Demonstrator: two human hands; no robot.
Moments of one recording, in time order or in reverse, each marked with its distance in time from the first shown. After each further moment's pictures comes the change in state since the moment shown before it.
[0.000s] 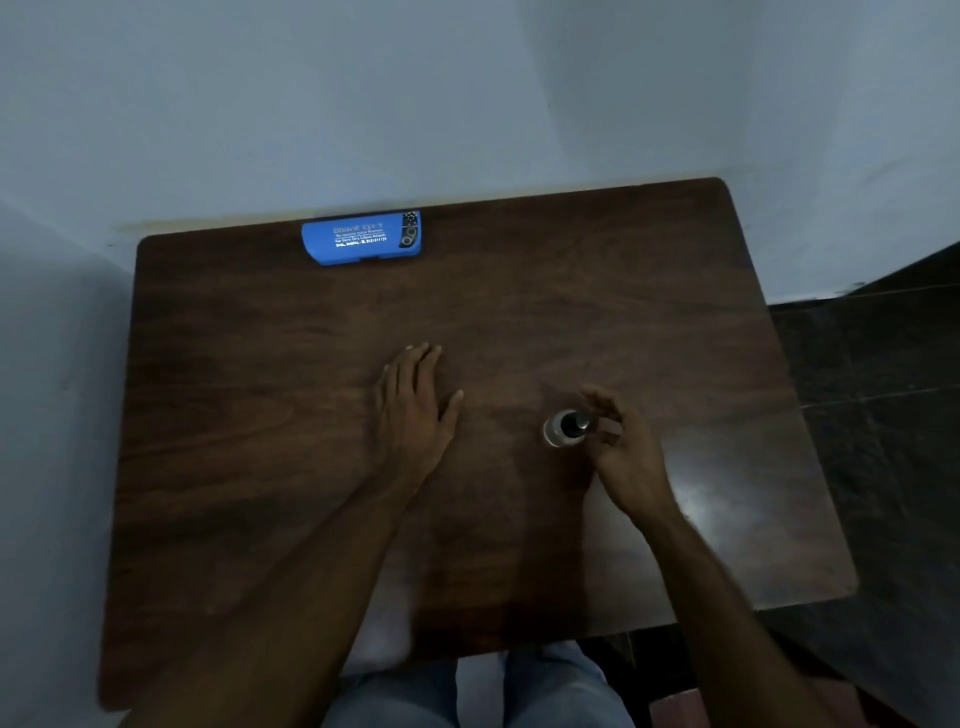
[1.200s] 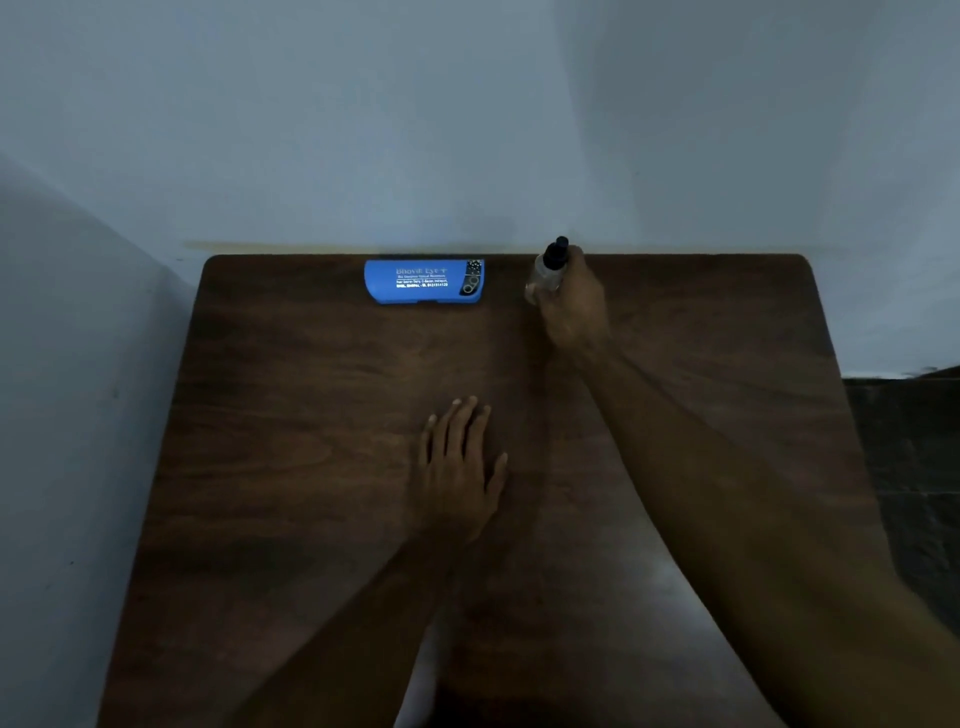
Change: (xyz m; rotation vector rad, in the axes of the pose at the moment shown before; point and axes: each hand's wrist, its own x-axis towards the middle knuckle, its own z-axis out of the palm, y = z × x) left_hand -0.005 -0.006 0.027 0.114 0.197 0.071; right_hand 0.218 -0.127 0.106 -0.257 -0.005 -0.336
